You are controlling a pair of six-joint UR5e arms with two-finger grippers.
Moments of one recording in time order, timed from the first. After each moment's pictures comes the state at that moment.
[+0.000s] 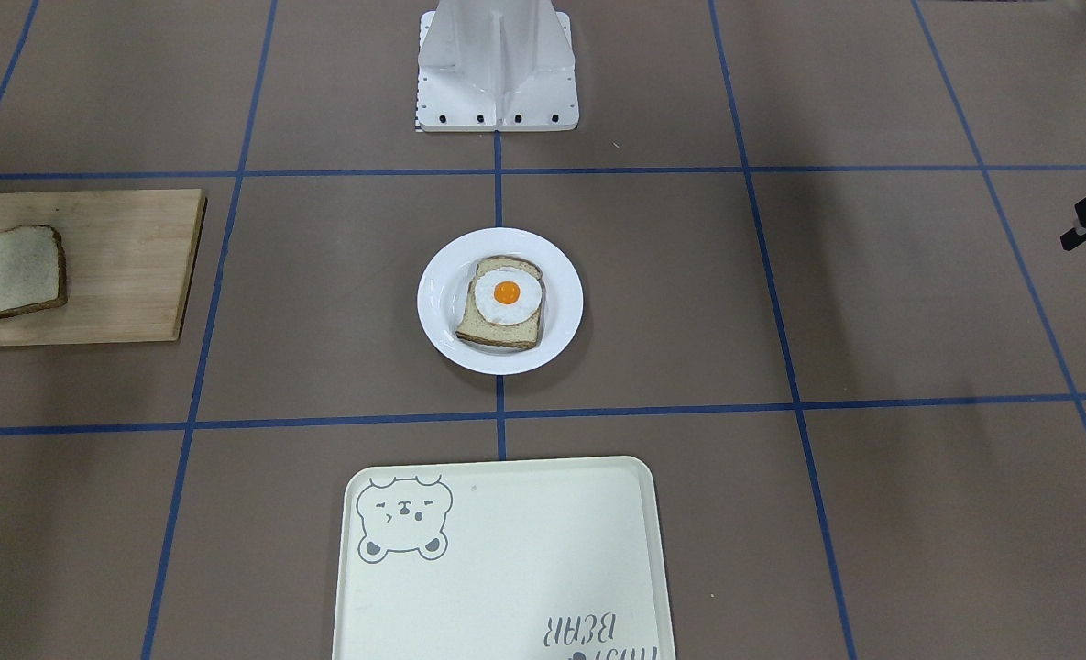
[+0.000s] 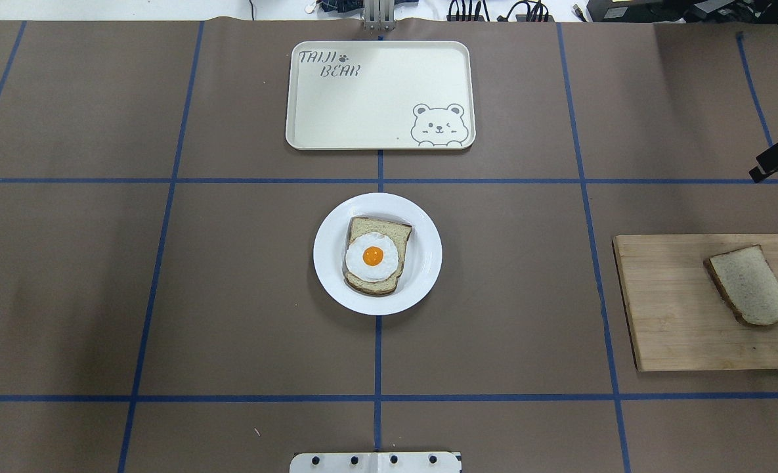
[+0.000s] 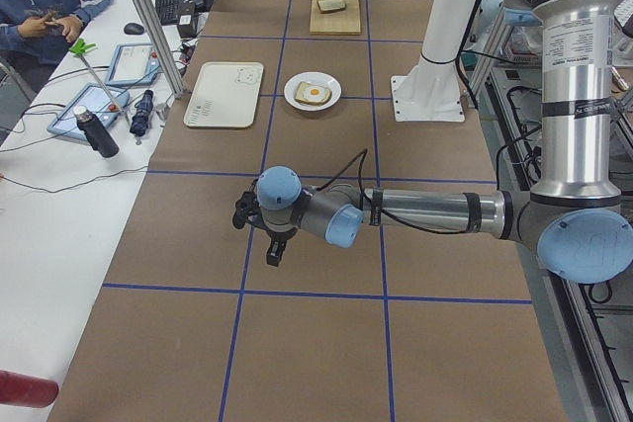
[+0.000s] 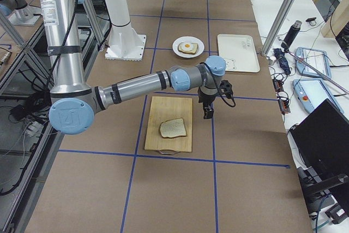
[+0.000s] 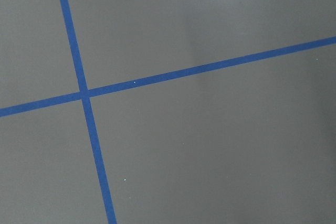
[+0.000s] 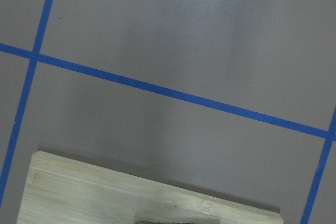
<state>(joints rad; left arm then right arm) -1.40 -1.48 -1.66 -1.93 -2.46 -0.14 1.28 -1.48 1.77 -1.61 2.32 0.13</state>
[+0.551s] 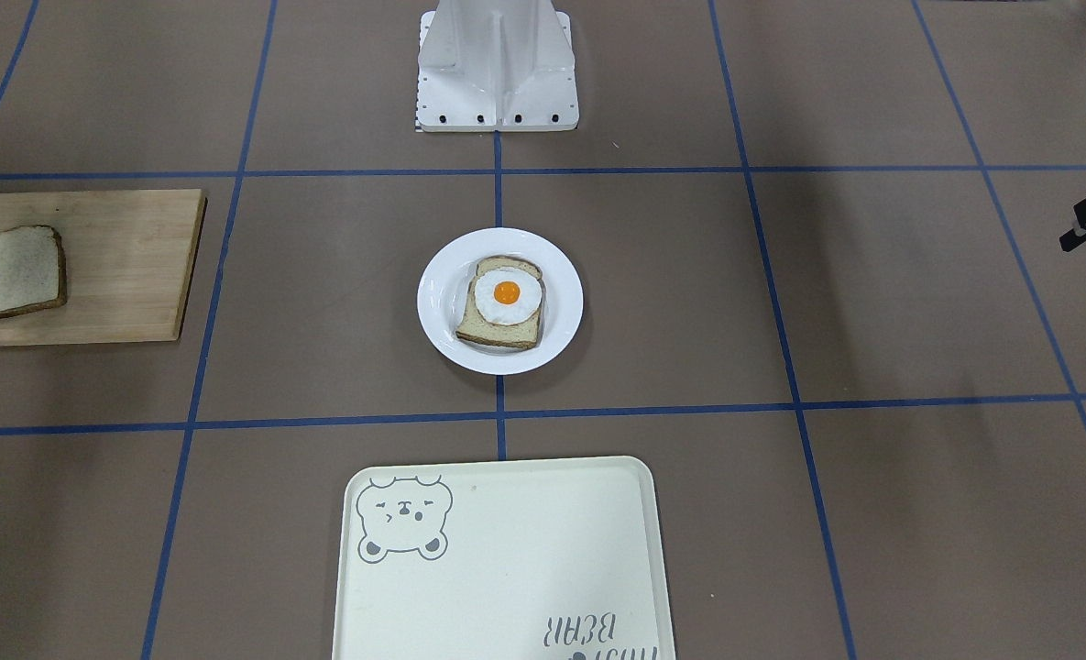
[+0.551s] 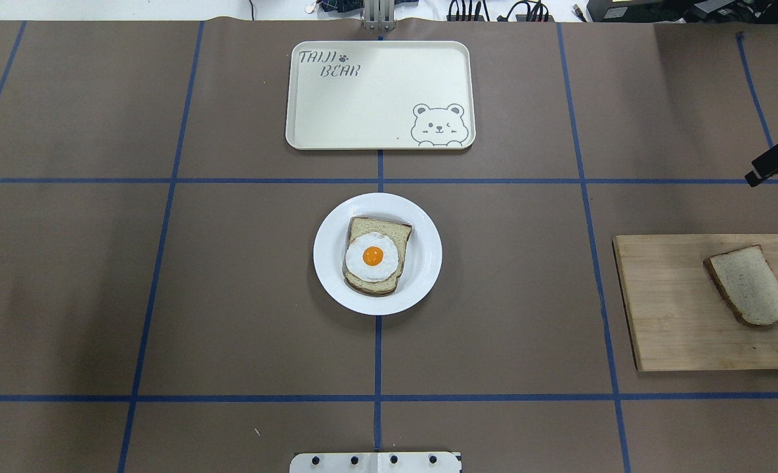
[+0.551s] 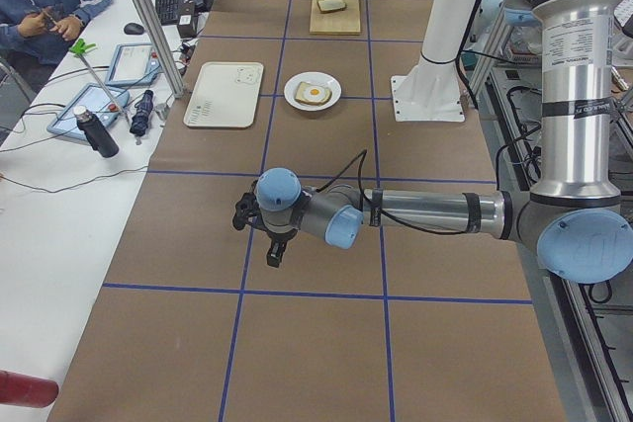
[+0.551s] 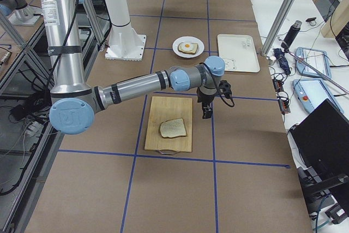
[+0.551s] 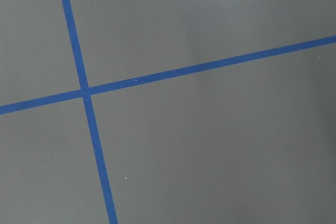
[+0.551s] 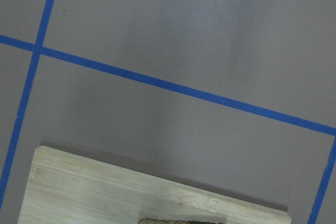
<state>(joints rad) -1.40 -1.48 -1.65 -1.93 -2.46 -0.14 1.25 -1.48 1.77 -1.61 2.32 0.13</state>
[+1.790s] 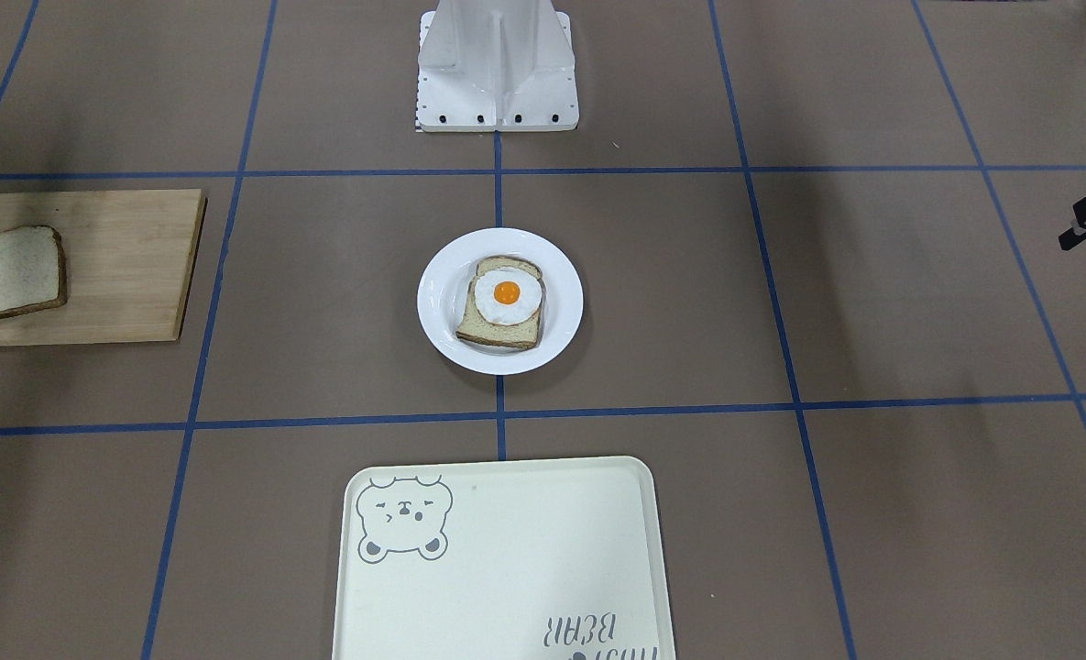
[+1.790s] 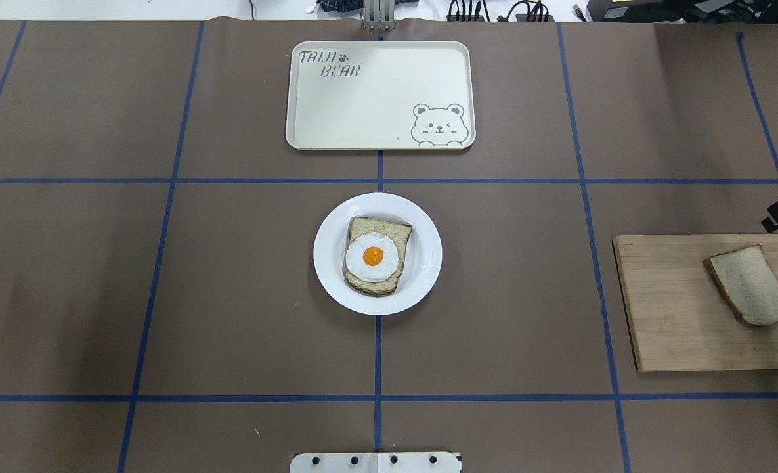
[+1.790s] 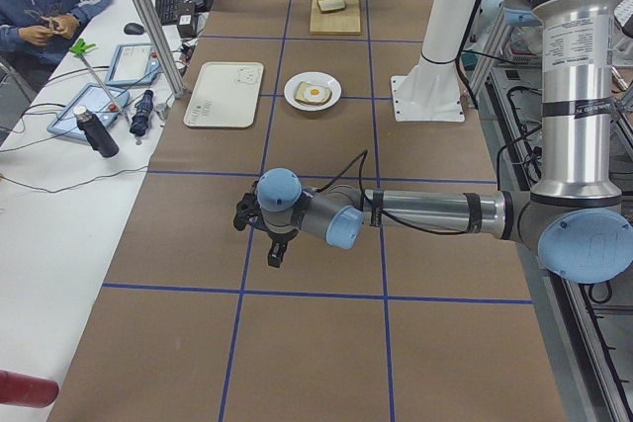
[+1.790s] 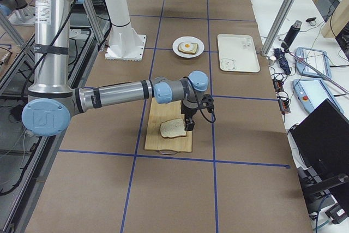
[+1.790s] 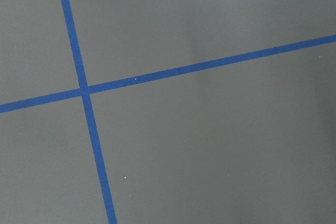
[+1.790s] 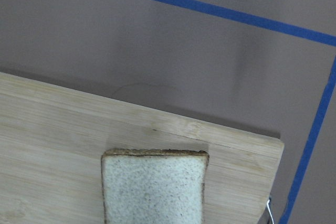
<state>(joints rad) -1.40 -1.48 -1.66 -1.93 -2.46 -0.14 1.23 -1.68 1.80 -1.51 2.32 0.13</state>
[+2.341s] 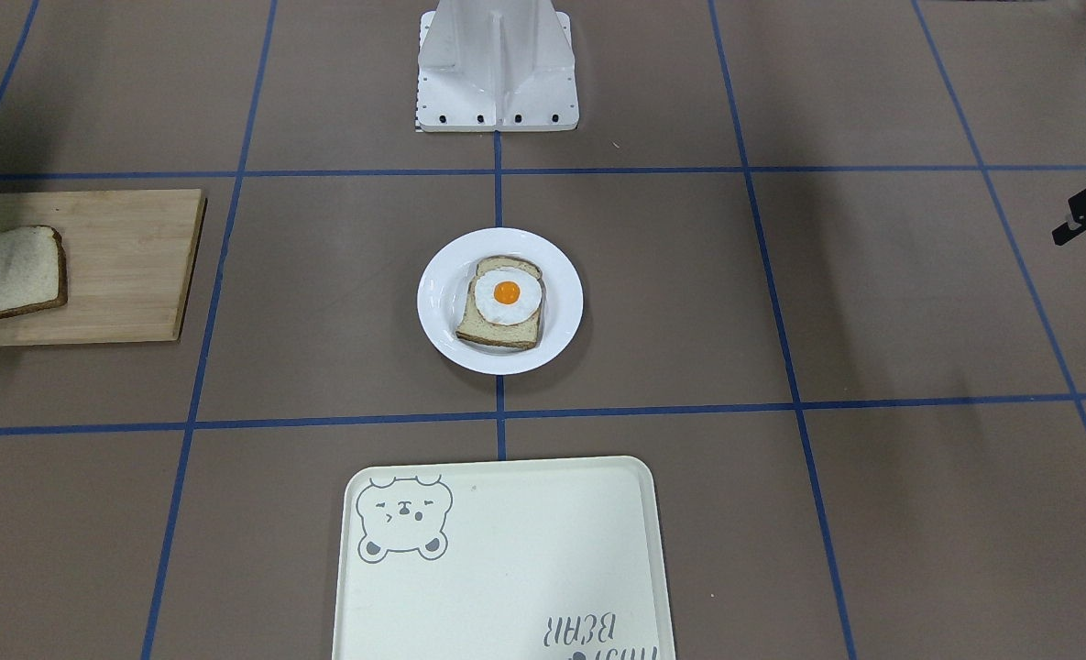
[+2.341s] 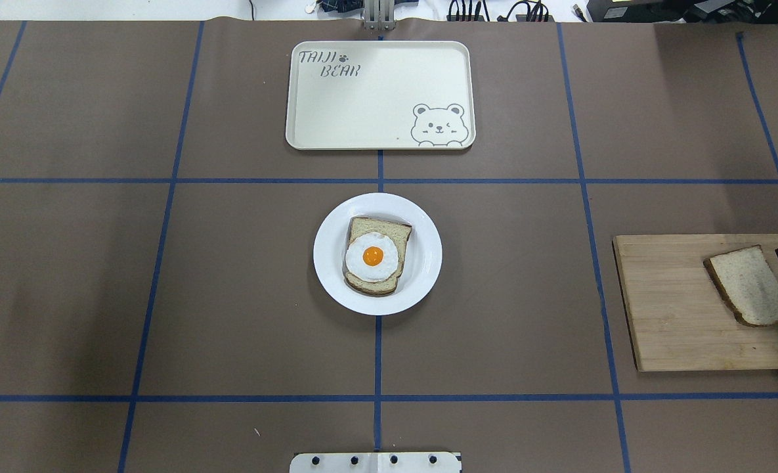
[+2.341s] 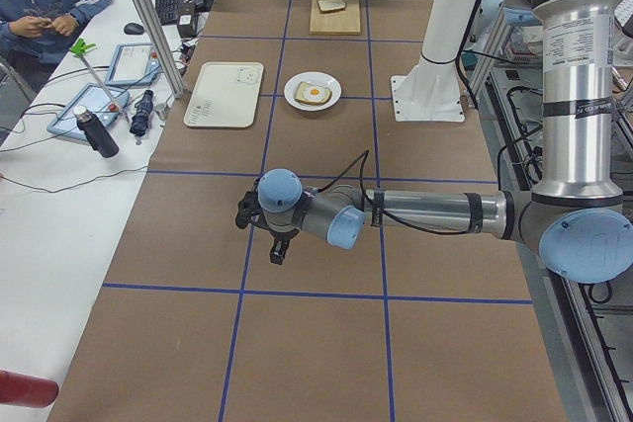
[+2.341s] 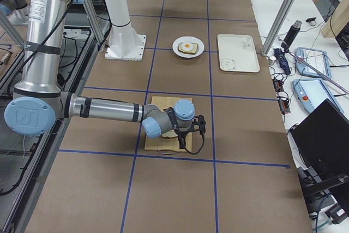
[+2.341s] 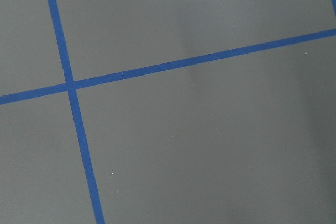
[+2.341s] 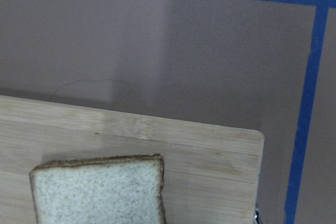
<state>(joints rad) -1.40 -1.47 -1.66 -1.93 -2.50 -0.14 1.23 -1.75 1.55 -0.97 2.39 0.45</state>
